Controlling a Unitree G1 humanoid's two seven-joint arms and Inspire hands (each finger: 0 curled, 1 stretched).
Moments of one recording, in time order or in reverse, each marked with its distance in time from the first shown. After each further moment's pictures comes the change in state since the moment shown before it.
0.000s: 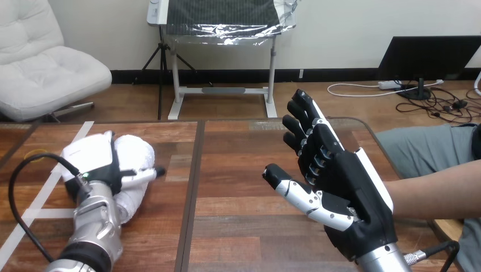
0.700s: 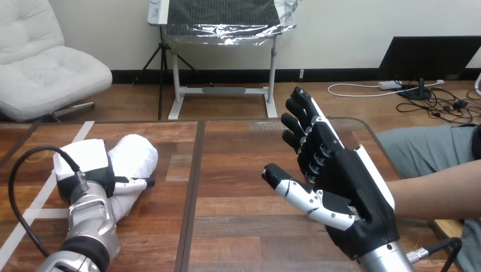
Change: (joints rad) left arm -0.049 0.013 -0.102 0.074 0.013 0.077 -0.036; right arm 0.000 -0.010 -0.006 -0.026 0.000 0.012 0.015
